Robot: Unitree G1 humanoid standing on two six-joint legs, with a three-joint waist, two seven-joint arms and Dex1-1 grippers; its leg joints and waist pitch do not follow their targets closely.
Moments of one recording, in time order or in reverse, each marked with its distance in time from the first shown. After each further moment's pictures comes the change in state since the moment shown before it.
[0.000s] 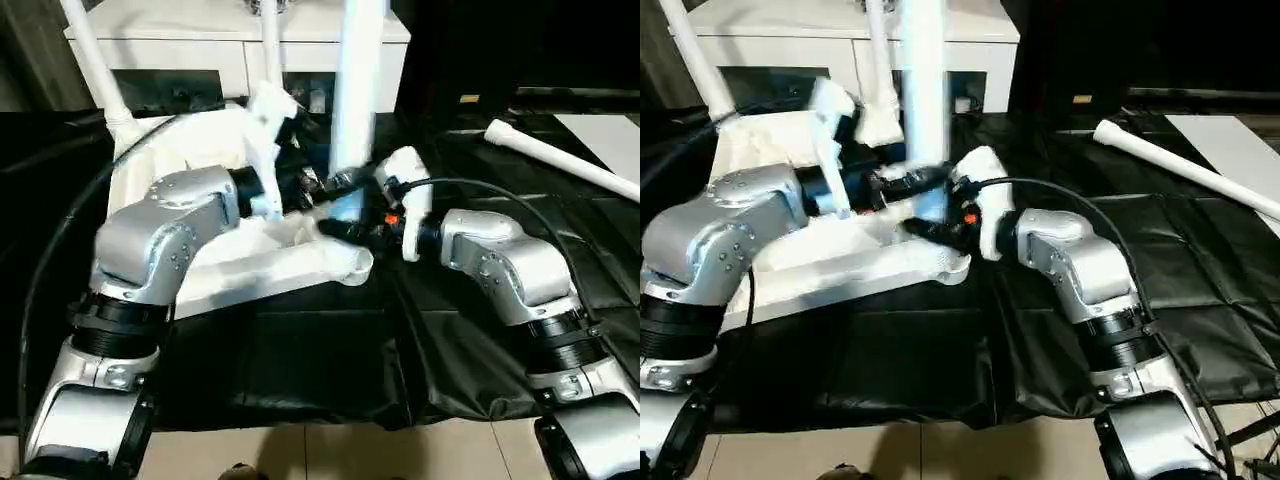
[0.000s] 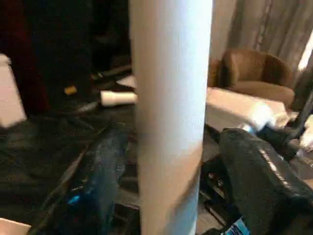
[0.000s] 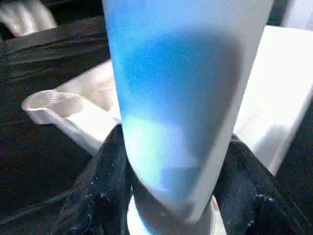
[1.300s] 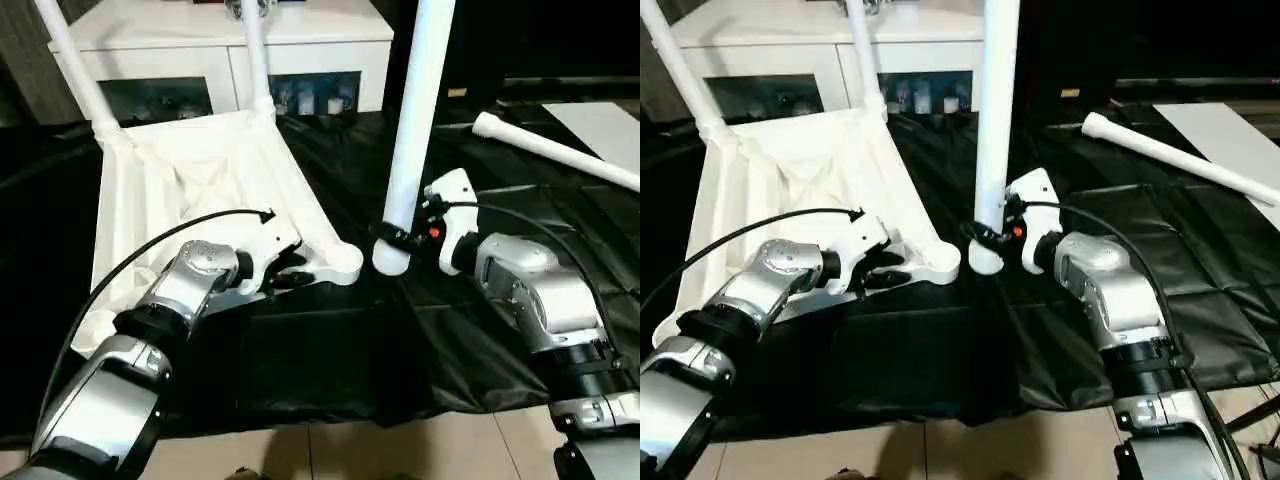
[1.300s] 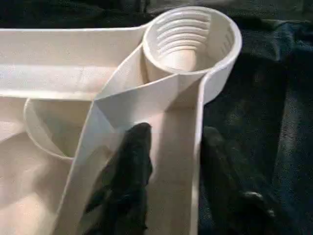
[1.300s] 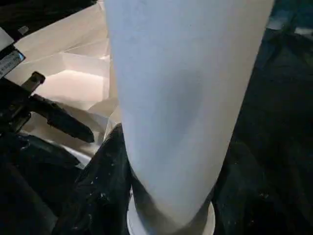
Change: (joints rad) left arm -0.030 -0.020 -0.283 0.870 0.461 -0.551 -0.234; right arm 0.123 -0.047 -0.076 -0.002 -0.084 -0.080 -0.093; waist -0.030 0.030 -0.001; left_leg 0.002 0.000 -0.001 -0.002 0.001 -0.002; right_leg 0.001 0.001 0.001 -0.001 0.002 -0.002
